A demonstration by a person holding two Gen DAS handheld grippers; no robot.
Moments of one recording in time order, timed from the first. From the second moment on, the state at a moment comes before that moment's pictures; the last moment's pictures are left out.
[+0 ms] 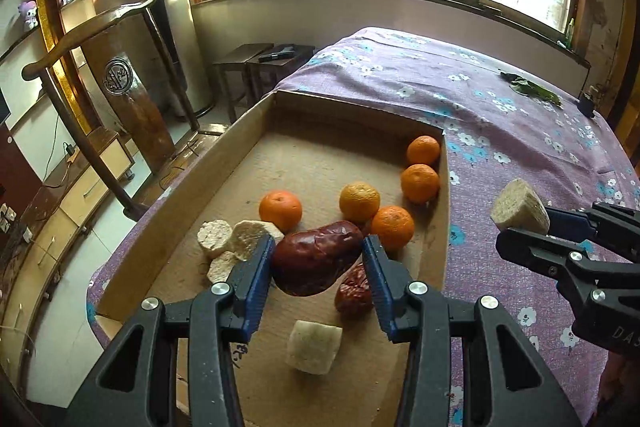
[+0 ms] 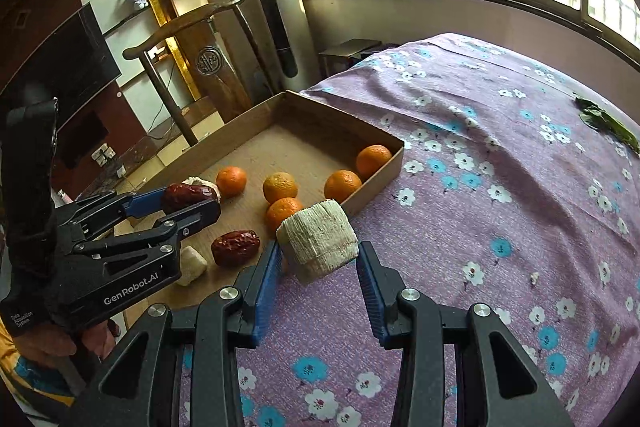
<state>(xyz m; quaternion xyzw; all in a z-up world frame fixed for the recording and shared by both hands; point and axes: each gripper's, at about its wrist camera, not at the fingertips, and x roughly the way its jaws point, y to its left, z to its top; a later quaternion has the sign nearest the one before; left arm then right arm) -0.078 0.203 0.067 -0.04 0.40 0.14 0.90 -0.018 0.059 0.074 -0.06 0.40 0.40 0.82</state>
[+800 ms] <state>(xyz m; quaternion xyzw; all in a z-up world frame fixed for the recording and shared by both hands) -0.076 0.241 0.044 -0.08 0.43 0.17 0.88 -0.015 0.145 0.044 -0.14 0.42 0.43 0.78</state>
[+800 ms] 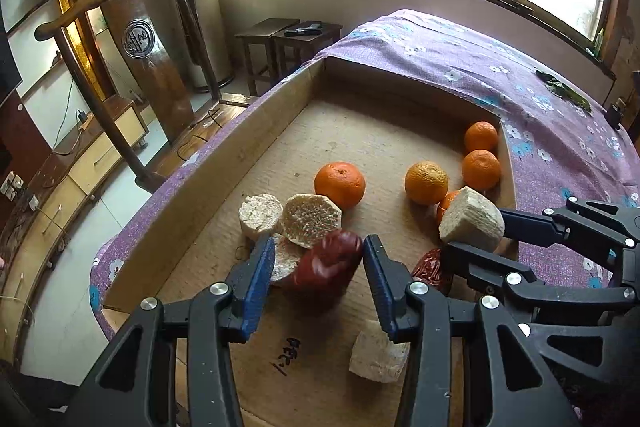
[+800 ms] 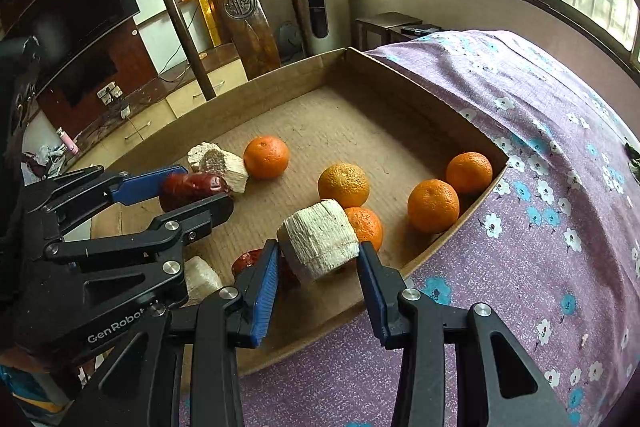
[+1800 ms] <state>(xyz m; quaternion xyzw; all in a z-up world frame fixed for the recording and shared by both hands) -0.098 0.203 0.072 -0.05 0.36 0.19 0.91 -0.043 0.069 0.075 -0.07 0.38 0.39 0.84</state>
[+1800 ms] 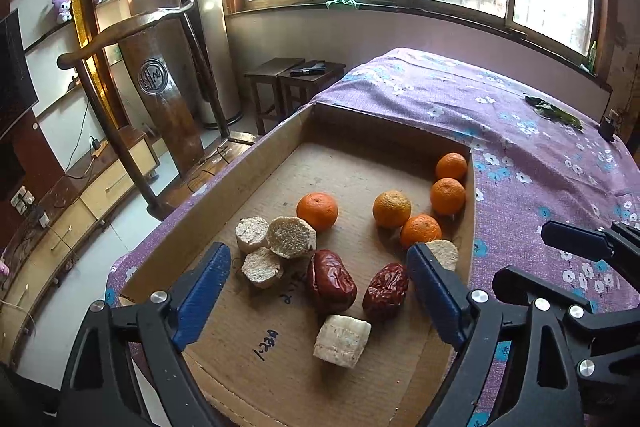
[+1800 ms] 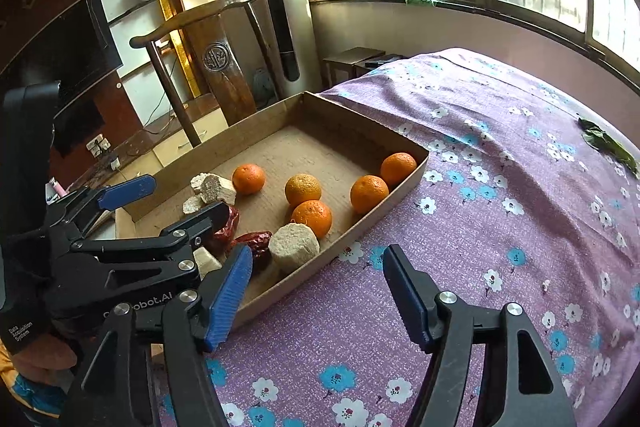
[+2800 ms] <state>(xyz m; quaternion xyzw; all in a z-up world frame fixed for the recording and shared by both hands) -0.118 0.182 0.090 -0.04 0.33 0.19 0.92 -0.056 0.045 0.080 -0.06 0.37 0.38 0.85</state>
